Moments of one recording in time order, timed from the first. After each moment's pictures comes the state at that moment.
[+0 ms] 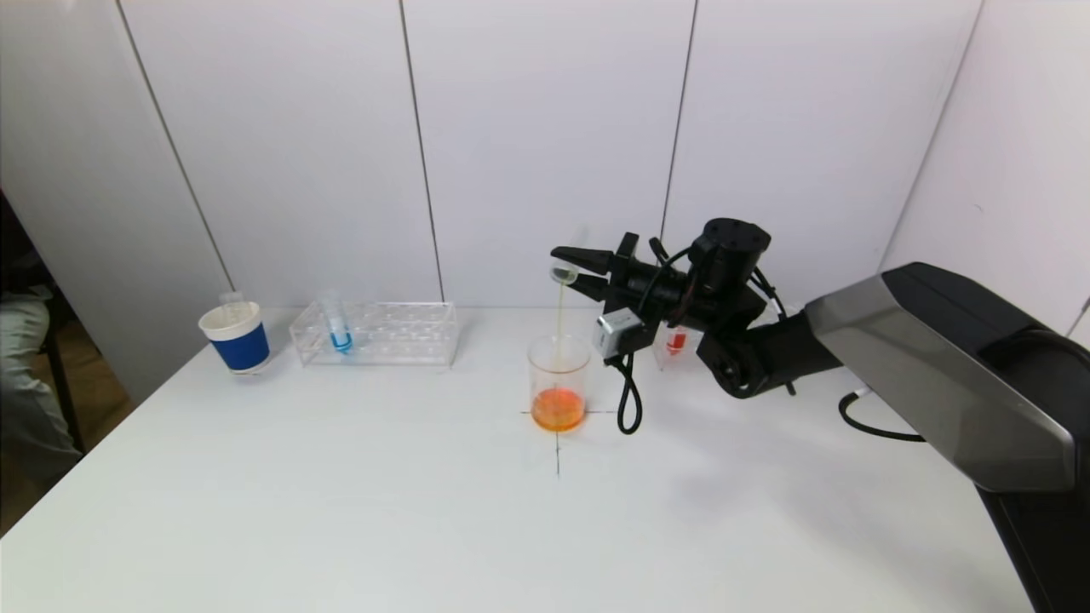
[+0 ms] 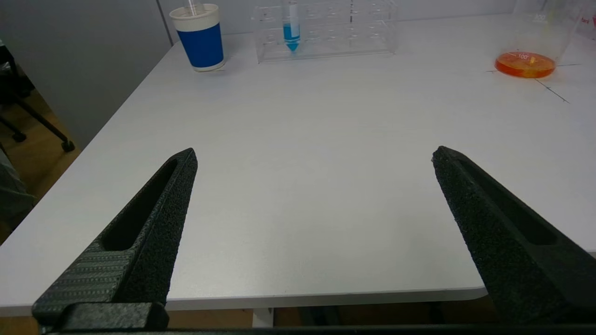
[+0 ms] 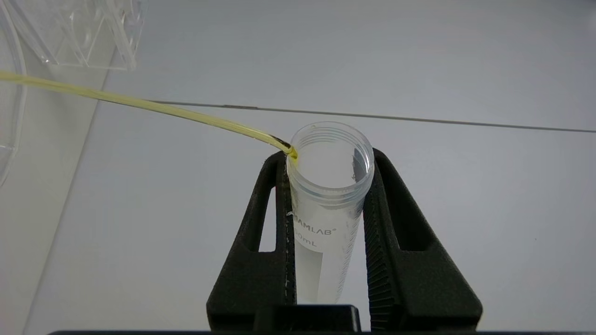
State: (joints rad) left arm 0.00 0.00 0.00 0.00 0.00 0.05; right arm 0.39 2.45 -1.54 -1.12 0.78 -1.55
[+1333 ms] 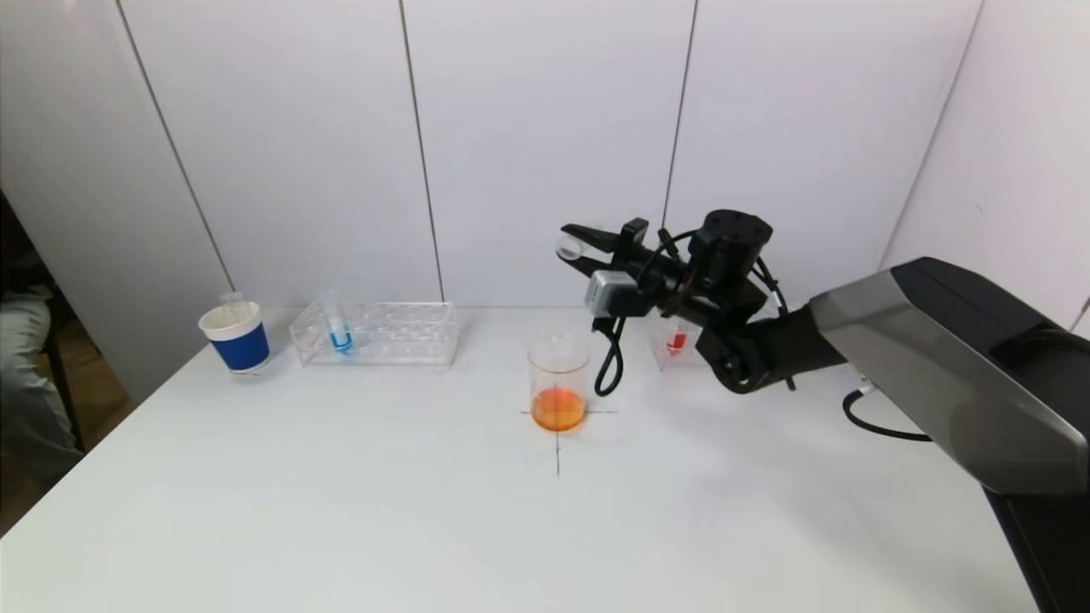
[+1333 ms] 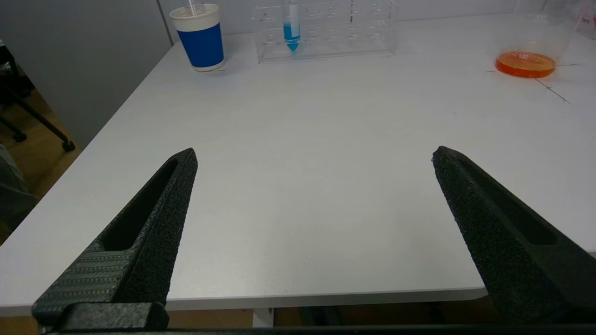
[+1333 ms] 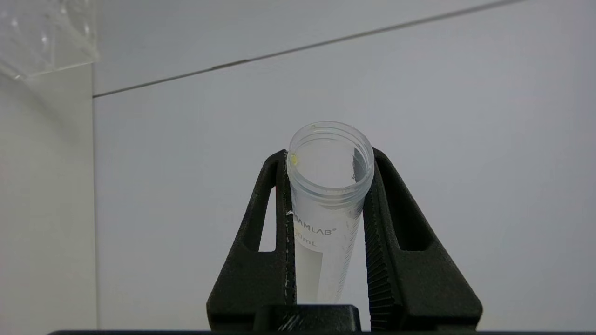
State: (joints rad) left arm 0.00 0.00 0.00 0.00 0.00 0.05; right arm 0.40 2.43 -1.56 -1.11 0.56 -1.22
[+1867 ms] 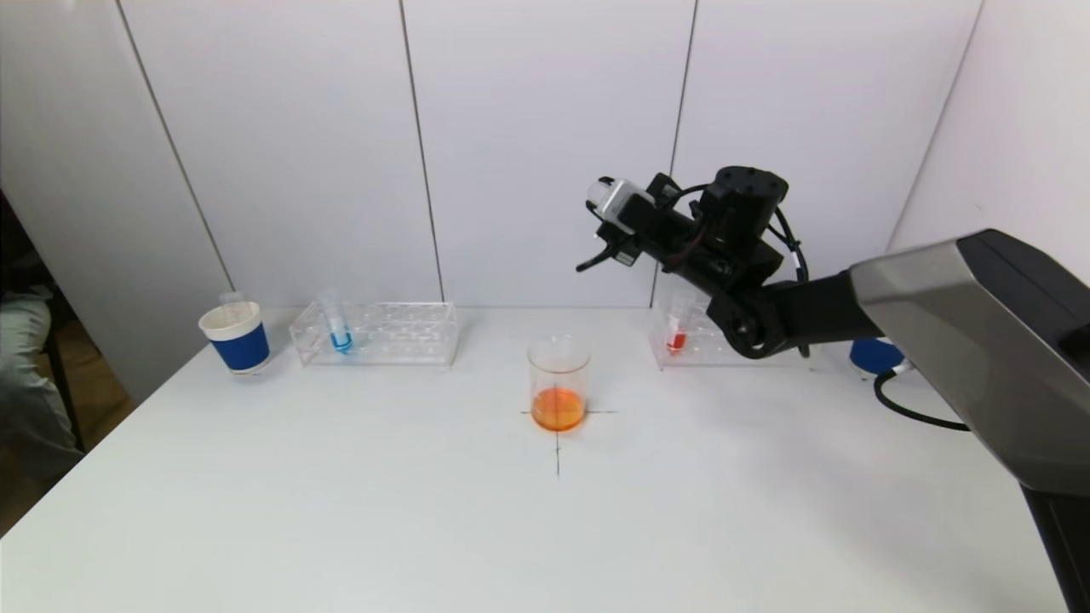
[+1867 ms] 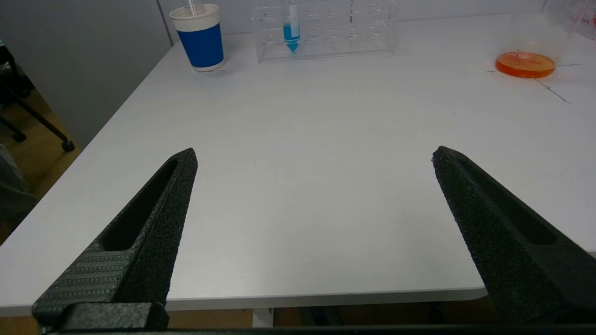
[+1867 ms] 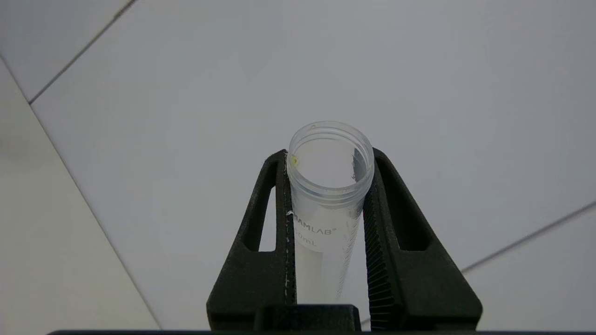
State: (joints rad) left arm 0.00 0.00 0.00 0.00 0.00 0.05; right arm 0.39 2.35 -1.65 -0.91 0.22 -0.86
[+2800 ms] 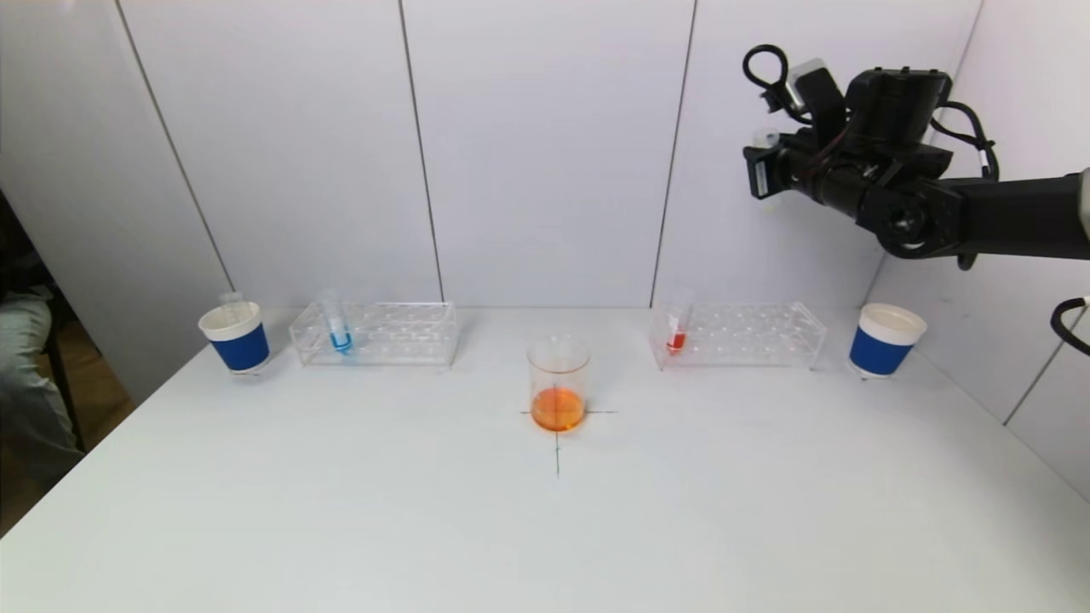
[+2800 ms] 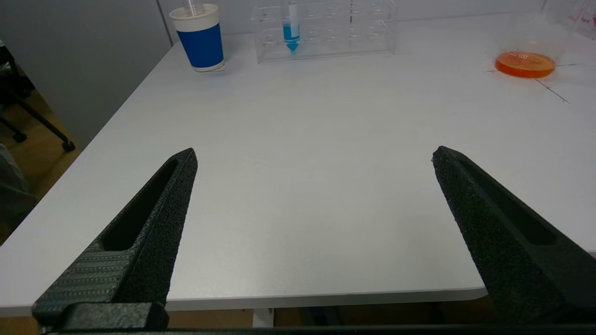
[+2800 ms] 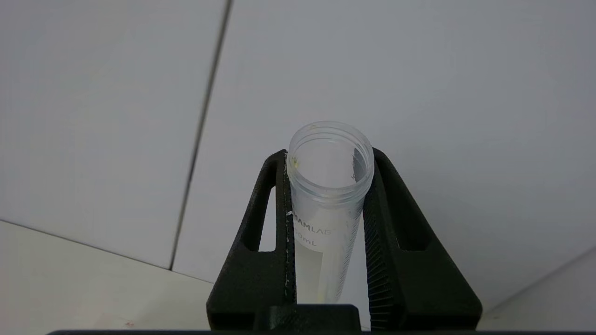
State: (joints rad) left arm 0.00 0.00 0.00 0.00 0.00 0.05; right arm 0.12 2.17 -1.78 -0.40 -0.04 -0.35
